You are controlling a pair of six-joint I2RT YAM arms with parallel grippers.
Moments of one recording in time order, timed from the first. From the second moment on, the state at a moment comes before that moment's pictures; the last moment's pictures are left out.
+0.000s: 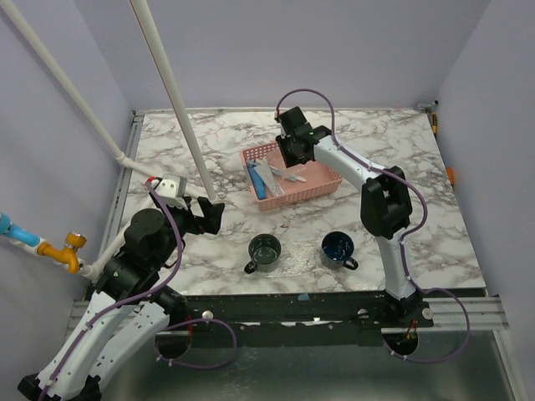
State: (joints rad) left arm -0.57 0.48 0.74 -0.45 -0.17 -0.26; right arm 0.57 2.20 1.93 -0.65 0.14 0.10
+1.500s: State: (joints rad) left arm -0.57 0.48 0.74 -0.45 -0.17 -0.26; right arm 0.57 2.06 1.90 -0.68 0.29 0.10
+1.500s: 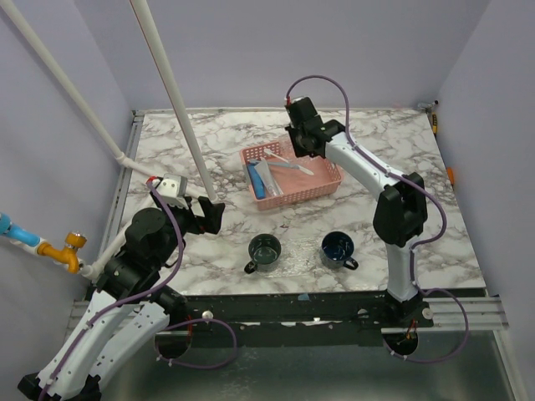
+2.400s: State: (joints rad) left arm -0.57 0.49 0.74 -0.45 -0.17 -0.26; right arm 0.67 1.92 1.80 -0.60 0.62 0.04
